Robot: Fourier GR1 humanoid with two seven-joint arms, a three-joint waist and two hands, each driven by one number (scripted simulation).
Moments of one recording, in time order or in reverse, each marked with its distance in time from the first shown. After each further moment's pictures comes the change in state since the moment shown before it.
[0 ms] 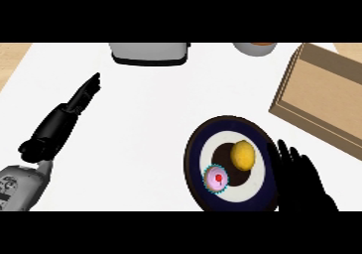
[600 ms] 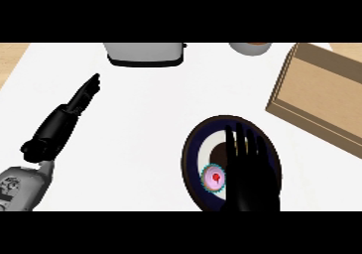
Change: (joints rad) left arm 0.011 -0.031 0.027 0.004 -0.031 -0.007 0.002; right arm -0.181 0.334 0.005 0.276 0.122 0.137 0.031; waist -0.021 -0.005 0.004
